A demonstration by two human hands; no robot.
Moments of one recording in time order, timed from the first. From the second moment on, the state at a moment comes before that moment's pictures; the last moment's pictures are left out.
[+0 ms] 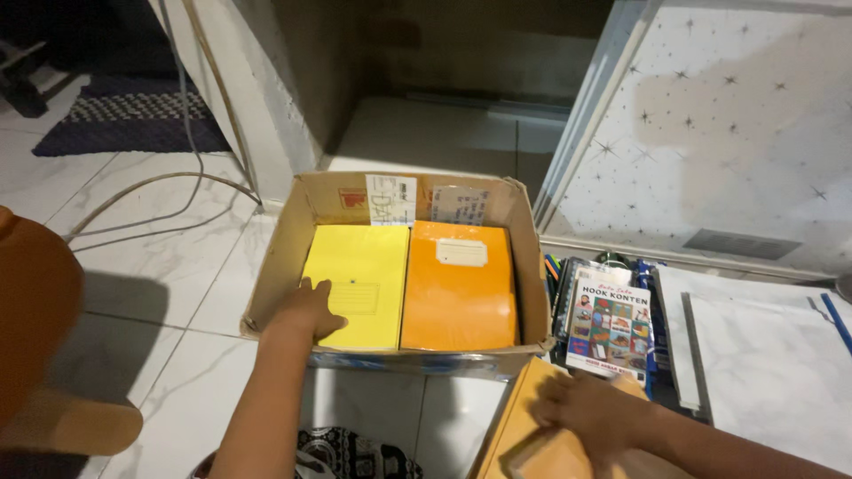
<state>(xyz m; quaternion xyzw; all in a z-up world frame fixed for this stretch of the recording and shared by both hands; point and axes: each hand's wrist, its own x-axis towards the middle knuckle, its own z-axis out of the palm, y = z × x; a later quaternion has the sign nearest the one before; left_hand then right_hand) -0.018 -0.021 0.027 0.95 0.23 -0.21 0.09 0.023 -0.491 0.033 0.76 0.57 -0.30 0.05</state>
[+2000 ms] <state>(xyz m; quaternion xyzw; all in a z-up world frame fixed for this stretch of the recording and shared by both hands) -0.015 -0.038 0.046 0.97 0.20 -0.12 0.06 -0.007 -0.459 0.010 0.73 0.66 -0.17 -0.01</state>
